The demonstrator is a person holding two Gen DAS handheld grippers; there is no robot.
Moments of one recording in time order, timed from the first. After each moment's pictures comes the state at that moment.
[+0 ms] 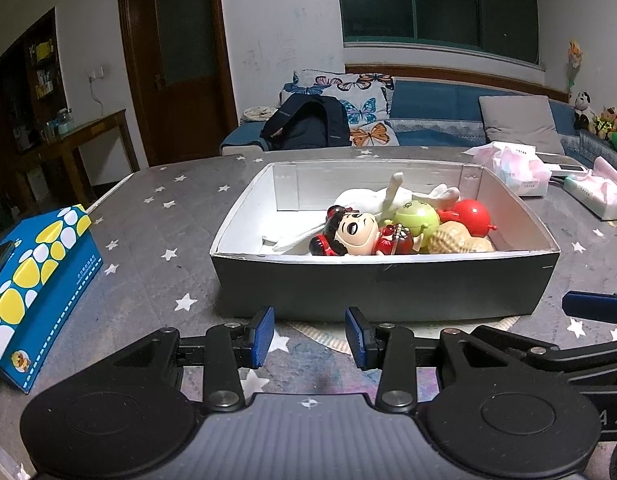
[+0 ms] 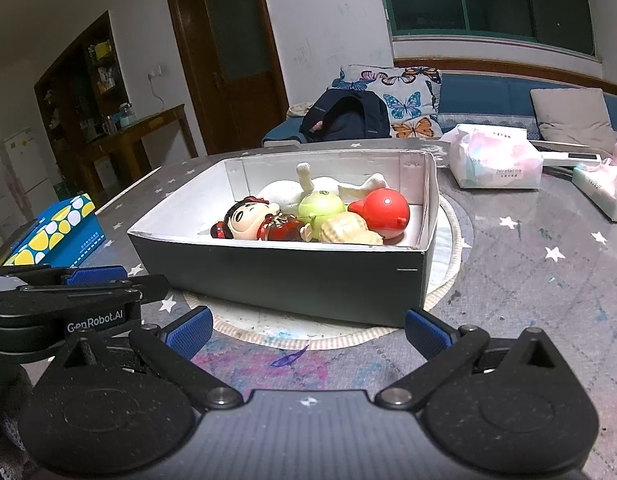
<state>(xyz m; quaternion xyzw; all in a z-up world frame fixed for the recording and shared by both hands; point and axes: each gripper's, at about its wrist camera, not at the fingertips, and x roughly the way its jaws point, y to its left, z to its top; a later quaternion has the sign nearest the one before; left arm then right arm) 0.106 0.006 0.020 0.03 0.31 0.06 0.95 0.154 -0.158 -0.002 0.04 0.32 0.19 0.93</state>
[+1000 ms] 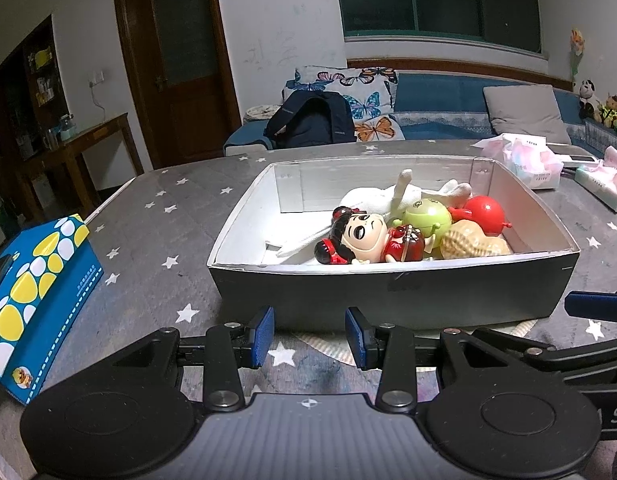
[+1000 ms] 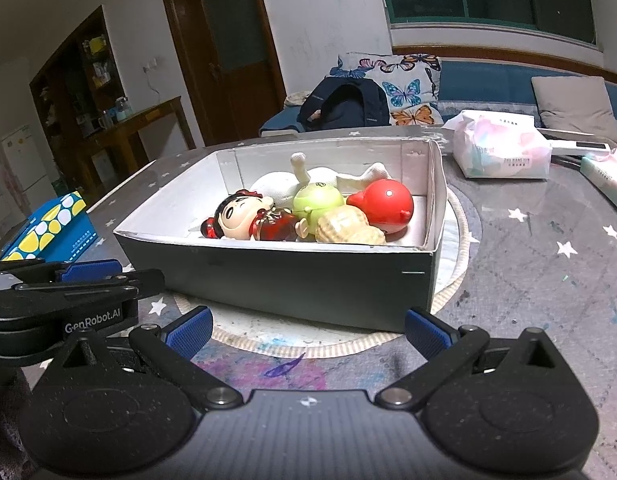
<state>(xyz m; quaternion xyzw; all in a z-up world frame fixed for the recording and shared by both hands) 0.125 0.005 0.015 0.05 0.32 0.07 0.94 0.176 -0.156 -0.011 0.05 0.34 0.19 0.92</state>
